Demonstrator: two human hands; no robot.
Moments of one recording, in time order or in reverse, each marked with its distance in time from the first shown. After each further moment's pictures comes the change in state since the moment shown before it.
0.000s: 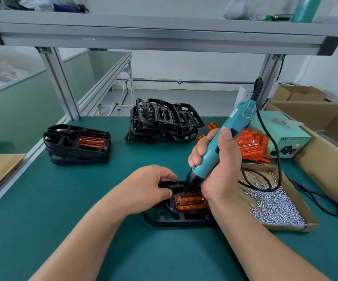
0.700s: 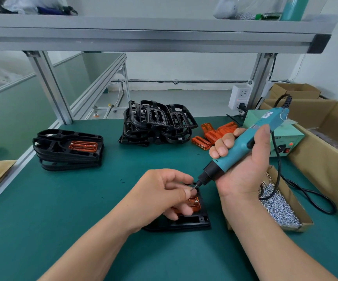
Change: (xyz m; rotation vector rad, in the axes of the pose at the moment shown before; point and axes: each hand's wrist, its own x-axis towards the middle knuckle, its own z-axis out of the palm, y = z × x) left_hand -0.011 0.039 0.024 -0.845 -0.077 -0.039; right_hand 0.013 -0.033 -0.027 0.239 0.176 -0.026
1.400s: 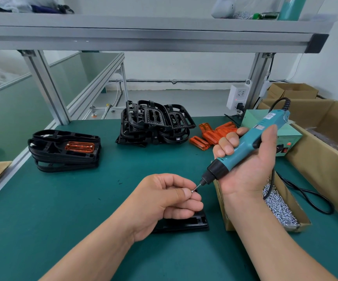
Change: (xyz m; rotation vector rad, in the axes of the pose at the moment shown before) left_hand -0.004 -0.001 0.009 -0.402 -0.048 -0.111; right_hand 0.007 -0.008 -0.006 0.066 0.015 0.031
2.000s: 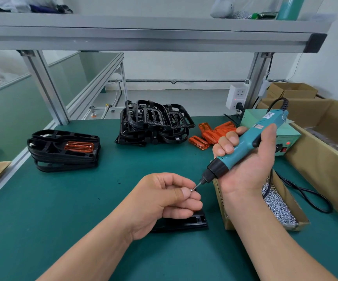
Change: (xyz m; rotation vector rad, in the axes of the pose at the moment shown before) left_hand -0.001 0.003 0.001 0.010 0.002 -0.003; right_hand 0.003 0.000 -0.003 0.016 0.008 0.003
